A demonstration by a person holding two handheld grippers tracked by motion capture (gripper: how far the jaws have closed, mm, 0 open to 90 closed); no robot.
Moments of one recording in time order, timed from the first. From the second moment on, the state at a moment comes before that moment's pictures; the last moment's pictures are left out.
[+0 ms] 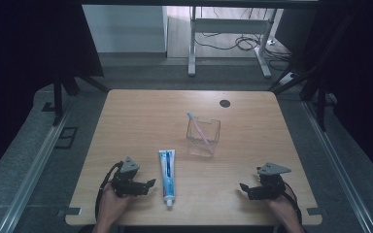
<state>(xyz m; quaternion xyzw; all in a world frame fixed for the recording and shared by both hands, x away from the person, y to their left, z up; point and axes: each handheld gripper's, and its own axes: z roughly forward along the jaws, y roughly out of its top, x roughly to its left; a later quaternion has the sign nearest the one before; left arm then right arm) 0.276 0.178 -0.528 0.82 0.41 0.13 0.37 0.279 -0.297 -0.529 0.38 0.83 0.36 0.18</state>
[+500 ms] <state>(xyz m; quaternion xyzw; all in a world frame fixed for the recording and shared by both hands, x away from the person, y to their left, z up) 0.274 0.171 -0.516 0.82 0.41 0.11 0.38 0.279 -0.295 -0.531 0.38 0.84 0.36 0.17</state>
